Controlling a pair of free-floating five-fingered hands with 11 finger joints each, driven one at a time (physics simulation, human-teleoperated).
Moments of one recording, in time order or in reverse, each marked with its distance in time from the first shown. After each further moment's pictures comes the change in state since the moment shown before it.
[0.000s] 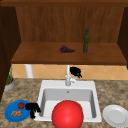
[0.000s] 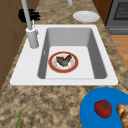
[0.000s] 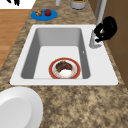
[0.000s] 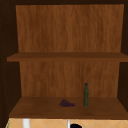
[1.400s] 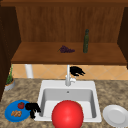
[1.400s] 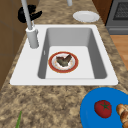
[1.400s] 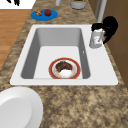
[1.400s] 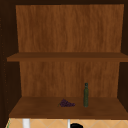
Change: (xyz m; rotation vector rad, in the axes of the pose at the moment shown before) left hand 0.000 0.000 0.000 0.000 0.000 0.000; right hand 0.010 -0.004 0.004 0.023 0.266 0.036
